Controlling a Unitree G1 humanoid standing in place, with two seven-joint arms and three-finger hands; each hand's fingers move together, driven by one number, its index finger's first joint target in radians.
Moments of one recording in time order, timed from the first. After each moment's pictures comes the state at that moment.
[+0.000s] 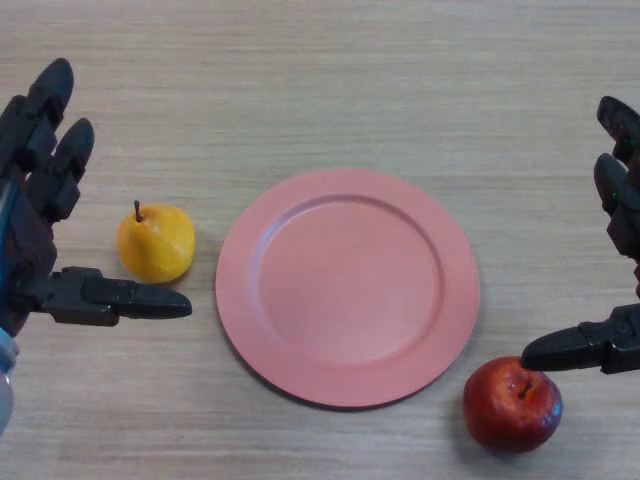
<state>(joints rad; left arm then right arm) -0.07 0.31 0.24 -0.45 -0.25 0.35 -0.16 0.01 -0.26 -0.20 -0.71 0.28 0.63 0.19</state>
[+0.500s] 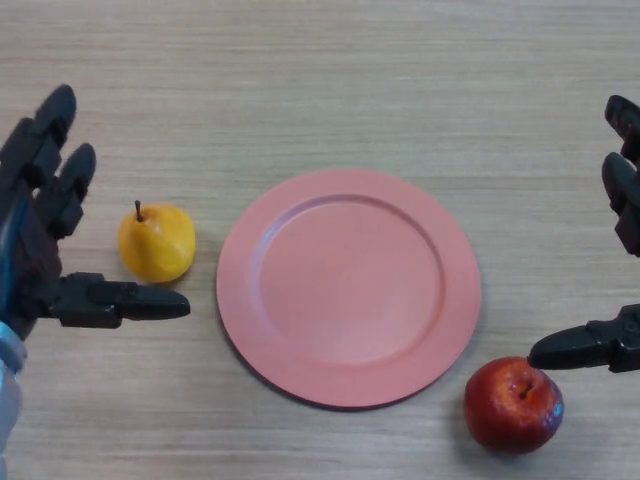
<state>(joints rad) -0.10 0.31 0.21 -0.27 -0.20 0.28 -0.16 0.01 -0.26 -0.22 -0.71 0.28 0.63 0.19</state>
